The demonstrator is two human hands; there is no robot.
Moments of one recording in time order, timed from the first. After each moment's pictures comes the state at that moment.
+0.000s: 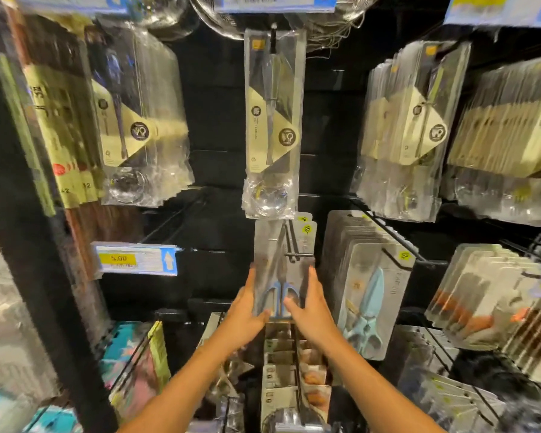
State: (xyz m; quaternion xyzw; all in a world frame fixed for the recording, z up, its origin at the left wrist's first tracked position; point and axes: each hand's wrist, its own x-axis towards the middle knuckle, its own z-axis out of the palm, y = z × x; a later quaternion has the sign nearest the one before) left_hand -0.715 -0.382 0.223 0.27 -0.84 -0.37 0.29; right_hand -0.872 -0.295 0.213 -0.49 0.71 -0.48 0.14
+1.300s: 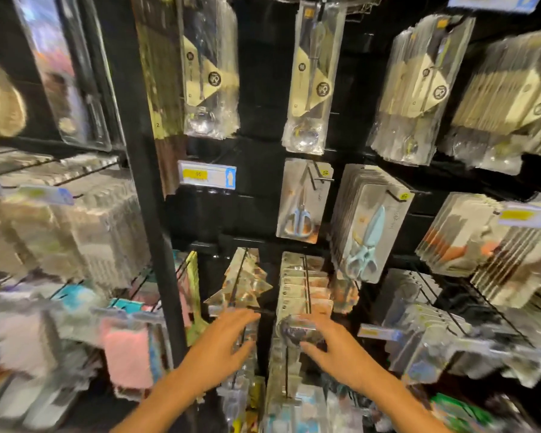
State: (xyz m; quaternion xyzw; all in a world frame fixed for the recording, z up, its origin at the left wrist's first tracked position) left_hand -0.525 -0.229 0.130 0.28 -0.91 -0.20 0.22; right_hand -0.775 -0.096 0.156 -0.64 0.71 -0.22 0.19
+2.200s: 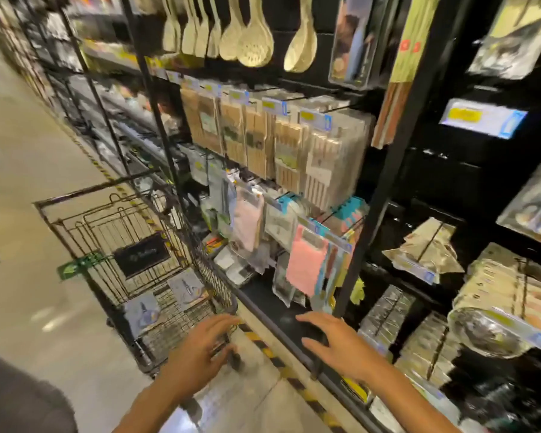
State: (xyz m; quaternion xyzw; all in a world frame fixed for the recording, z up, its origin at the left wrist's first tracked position) left_hand -0.172 -0.023 0.049 0.62 -0.73 -0.19 0.23; right_hand -0.486 -0.104 0.100 -0.82 0.47 -0.05 0.32
